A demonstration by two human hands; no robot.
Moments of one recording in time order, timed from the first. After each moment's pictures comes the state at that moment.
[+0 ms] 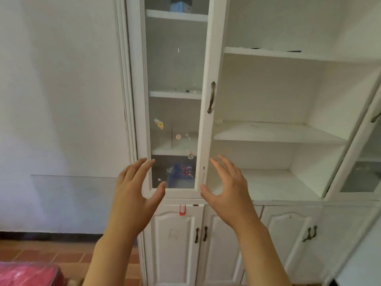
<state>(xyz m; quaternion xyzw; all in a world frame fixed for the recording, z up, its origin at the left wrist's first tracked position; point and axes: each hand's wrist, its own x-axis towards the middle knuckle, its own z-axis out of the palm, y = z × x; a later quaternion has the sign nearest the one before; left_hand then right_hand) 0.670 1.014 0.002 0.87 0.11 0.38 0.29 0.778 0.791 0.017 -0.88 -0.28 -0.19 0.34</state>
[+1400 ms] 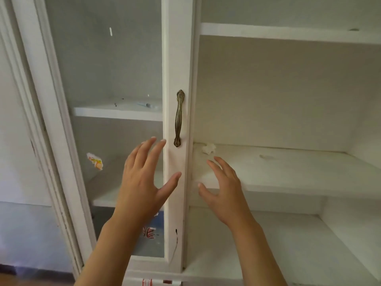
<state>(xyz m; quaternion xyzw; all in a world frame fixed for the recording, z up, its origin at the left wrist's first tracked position) 1.058 0.999 0.046 0.87 0.06 0.46 0.18 1.184 0.809 0.017 -0.84 -0.33 -0.17 0.39</state>
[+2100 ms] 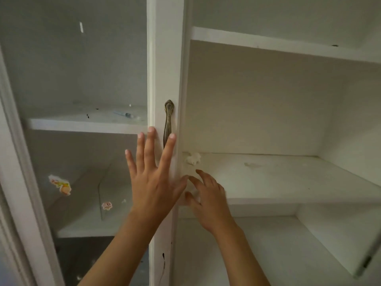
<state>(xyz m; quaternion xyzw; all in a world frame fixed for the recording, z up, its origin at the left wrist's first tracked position) 1.157 1.000 0.052 0.83 0.04 0.55 0.07 1.237 0.847 0.004 -0.90 -0.31 -0.18 0.25</state>
